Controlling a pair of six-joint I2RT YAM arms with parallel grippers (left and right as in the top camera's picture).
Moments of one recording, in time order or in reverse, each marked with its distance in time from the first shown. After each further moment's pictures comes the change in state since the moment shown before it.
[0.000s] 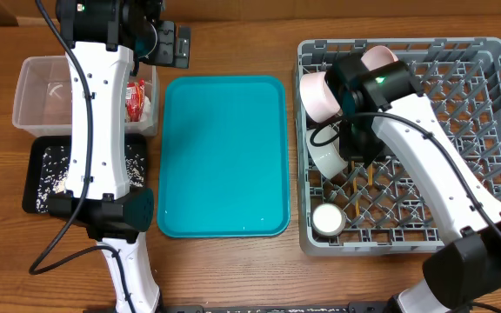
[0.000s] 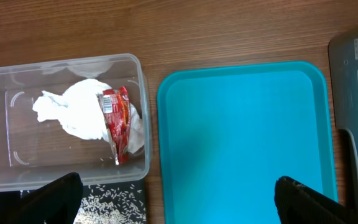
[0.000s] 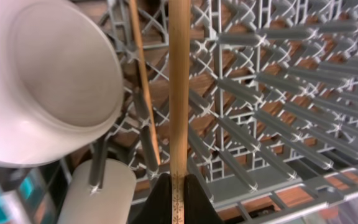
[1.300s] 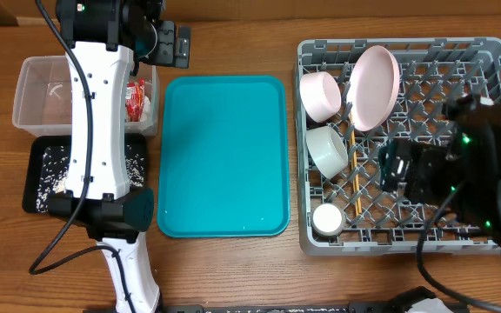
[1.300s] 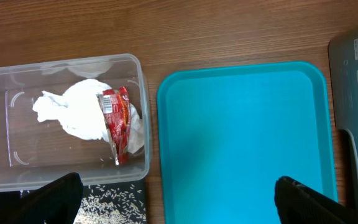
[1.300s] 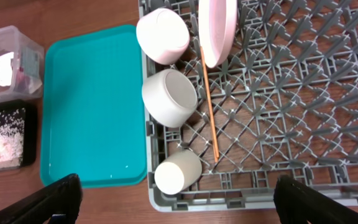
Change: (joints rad) left arm 0.000 0.000 0.000 0.000 0.000 0.000; right arm -0.010 -0.560 0.206 -0.067 -0.177 0.010
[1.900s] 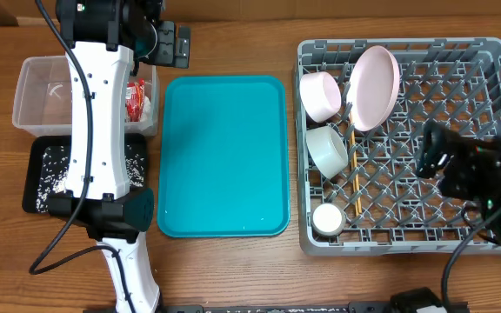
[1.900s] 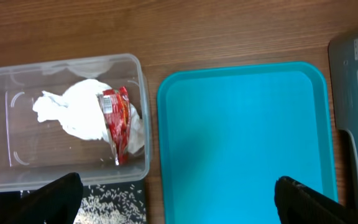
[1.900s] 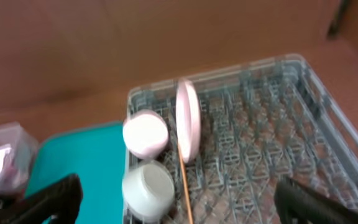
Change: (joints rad) left arm 0.000 0.000 0.000 0.000 0.000 0.000; right arm -0.176 -0.261 -0.267 0.434 0.073 -0.175
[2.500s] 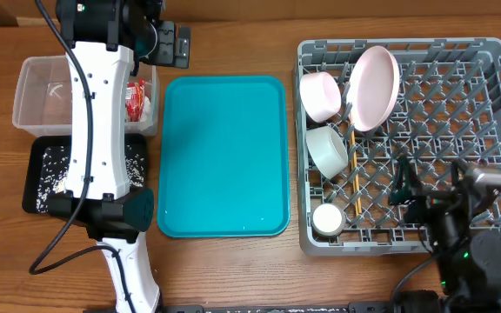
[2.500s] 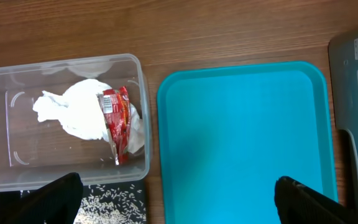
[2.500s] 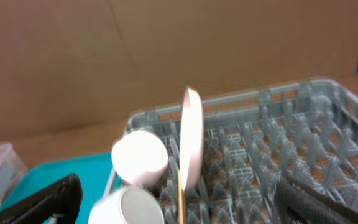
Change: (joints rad) left arm 0.000 0.000 0.000 0.000 0.000 0.000; right arm -0.174 -0.613 -1.067 0.831 -0.208 -0.087
